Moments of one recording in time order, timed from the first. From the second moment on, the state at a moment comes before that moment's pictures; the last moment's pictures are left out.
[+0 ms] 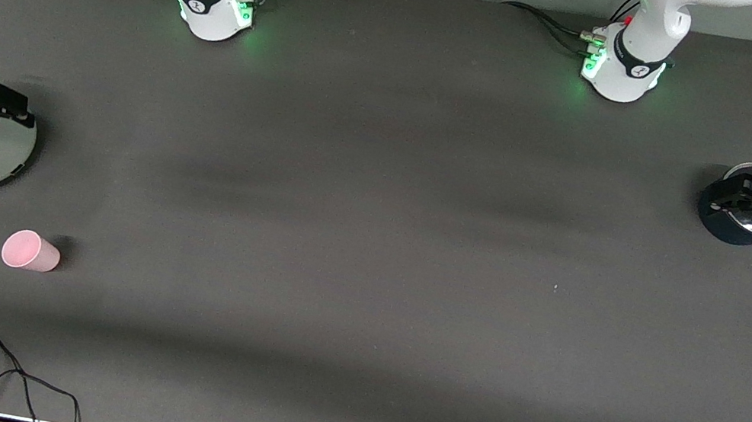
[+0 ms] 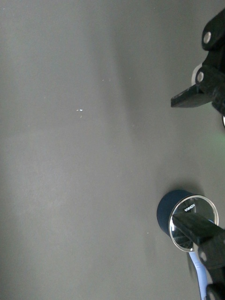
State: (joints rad) left arm 0.03 0.01 -0.08 -1.65 0.05 1.58 0.16; right arm -0.02 0.10 -0.09 -1.56 0.02 1.53 -0.27
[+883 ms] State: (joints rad) left arm 0.03 0.04 -0.08 -1.64 0.05 1.57 0.16; right arm 0.02 0.07 -0.07 -1.53 0.00 1.56 -0.04
